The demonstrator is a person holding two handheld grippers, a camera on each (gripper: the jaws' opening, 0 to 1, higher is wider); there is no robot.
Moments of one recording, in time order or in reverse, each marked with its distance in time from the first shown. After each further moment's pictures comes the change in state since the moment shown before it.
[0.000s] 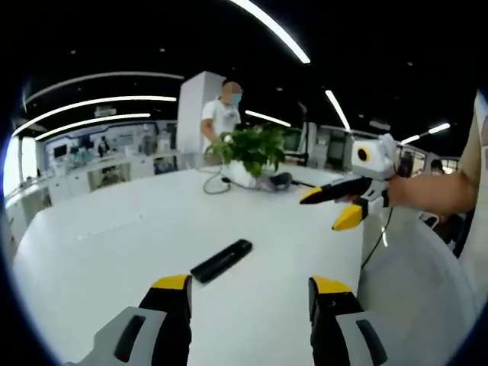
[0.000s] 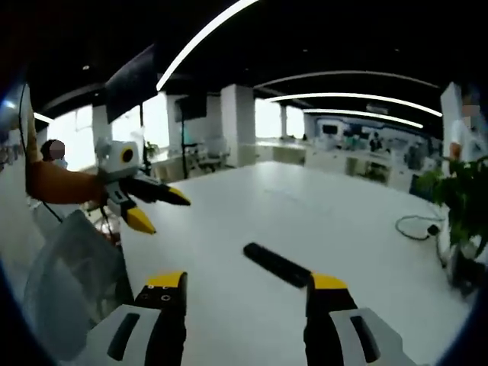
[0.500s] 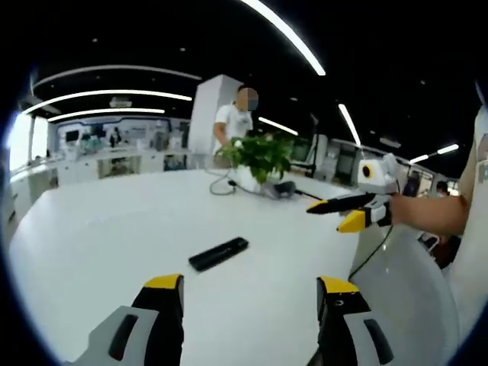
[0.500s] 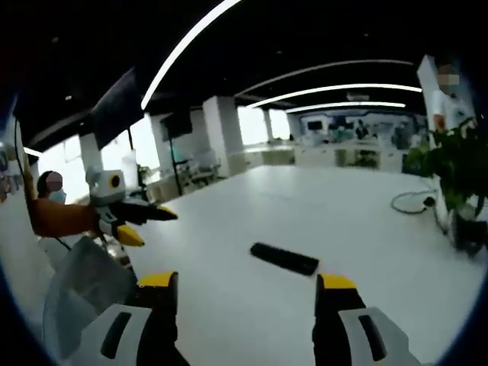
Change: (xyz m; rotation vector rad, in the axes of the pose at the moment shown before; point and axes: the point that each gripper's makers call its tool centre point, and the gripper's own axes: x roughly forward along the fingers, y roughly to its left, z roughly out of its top) left arm -0.025 -0.015 -0.008 -0.092 -0.033 0.033; right arm -0.015 0.012 -0.004 0.136 -0.038 -0.034
